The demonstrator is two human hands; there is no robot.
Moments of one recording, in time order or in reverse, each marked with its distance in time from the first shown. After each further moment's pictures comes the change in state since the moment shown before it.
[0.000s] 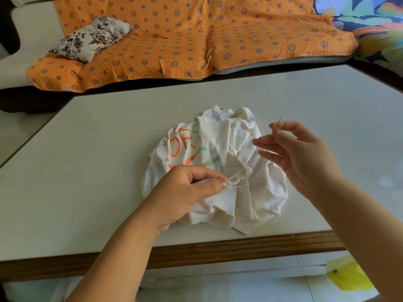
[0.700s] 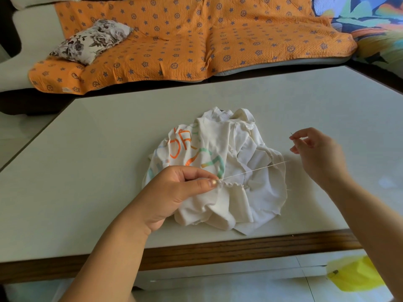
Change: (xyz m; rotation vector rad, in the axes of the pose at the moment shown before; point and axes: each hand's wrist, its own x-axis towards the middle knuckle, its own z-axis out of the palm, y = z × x) left_hand -0.001 -0.003 -0.014 -0.158 -0.064 -0.032; right_hand 0.036 0.015 -0.052 -0.922 0.269 -0.150
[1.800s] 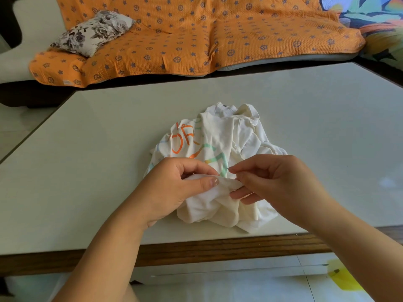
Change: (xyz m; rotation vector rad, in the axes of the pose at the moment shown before) left_hand 0.000 0.000 -0.006 0.200 0.074 0.100; right_hand -0.103 -0.077 0.003 0.281 -0.587 -0.104
